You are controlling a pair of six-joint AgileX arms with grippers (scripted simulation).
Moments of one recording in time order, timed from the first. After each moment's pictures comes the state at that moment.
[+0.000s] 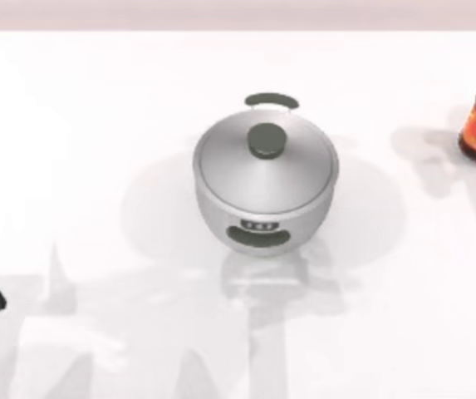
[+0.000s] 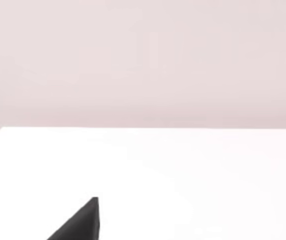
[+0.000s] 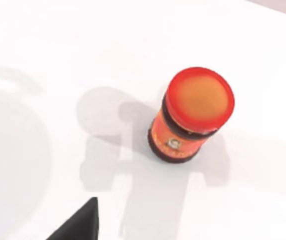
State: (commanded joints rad) left arm 0.00 0.00 0.00 0.00 0.00 0.00; right arm 0.02 1.23 1.25 -0.76 -0.06 -0.27
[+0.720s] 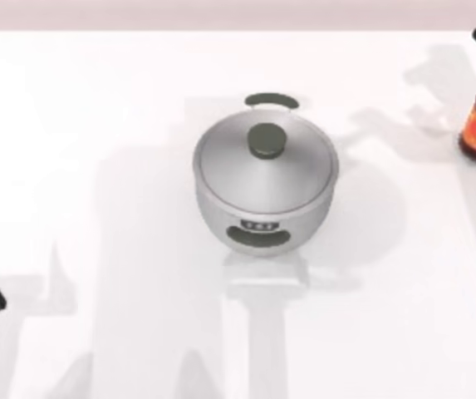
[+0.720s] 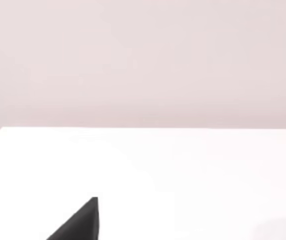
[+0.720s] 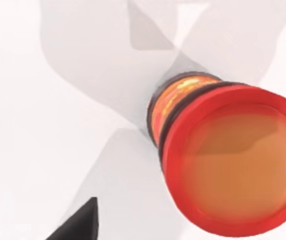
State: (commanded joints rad) left arm 0.00 0.00 0.00 0.00 0.00 0.00; right arm -0.01 2.34 2.38 -1.40 -0.04 -0.54
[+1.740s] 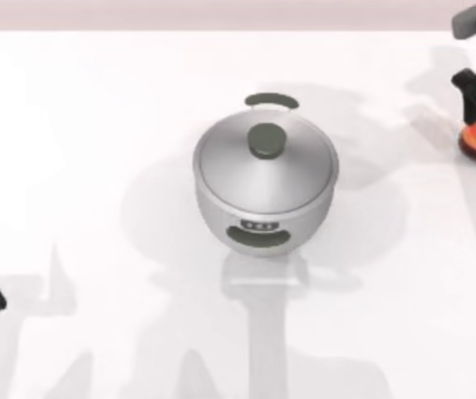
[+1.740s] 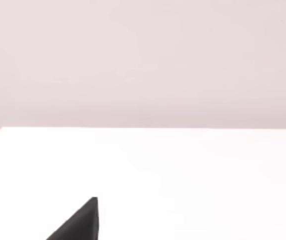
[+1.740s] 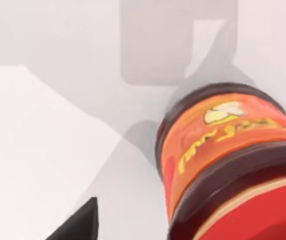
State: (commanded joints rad) left arm 0.00 0.00 0.00 0.00 0.00 0.00; right arm -0.01 2.53 2.43 -1.39 -0.04 -0.58
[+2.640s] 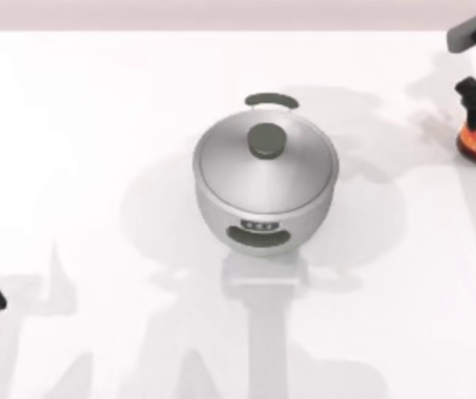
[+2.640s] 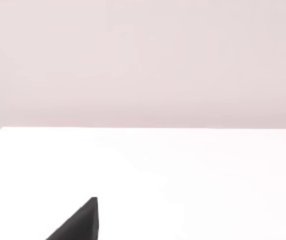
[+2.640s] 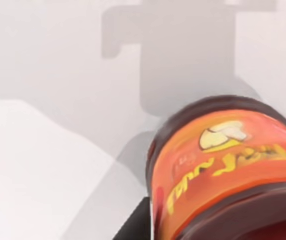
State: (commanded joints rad) left arm 0.00 0.00 0.00 0.00 0.00 0.00; right arm -0.01 2.52 2.33 -1.30 -0.04 -0.58
